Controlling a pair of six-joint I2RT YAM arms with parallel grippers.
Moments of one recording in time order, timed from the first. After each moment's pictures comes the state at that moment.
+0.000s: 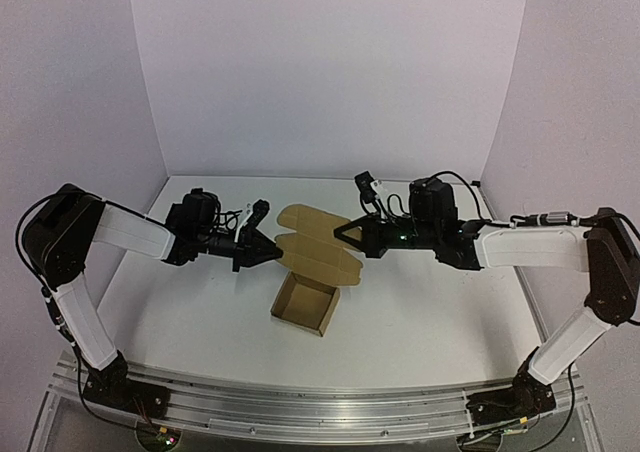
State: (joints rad) left arm -0.50 1.75 0.85 0.43 0.93 0.25; right arm 0.72 1.58 0.95 0.28 -0.47 0.25
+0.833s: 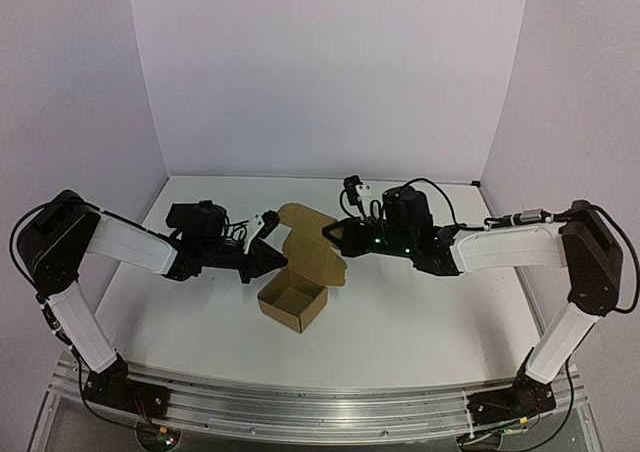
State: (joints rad) left arm -0.61 1.69 0.76 0.46 0.62 0.18; right arm 0.81 1.70 1.02 0.32 -0.16 0.43
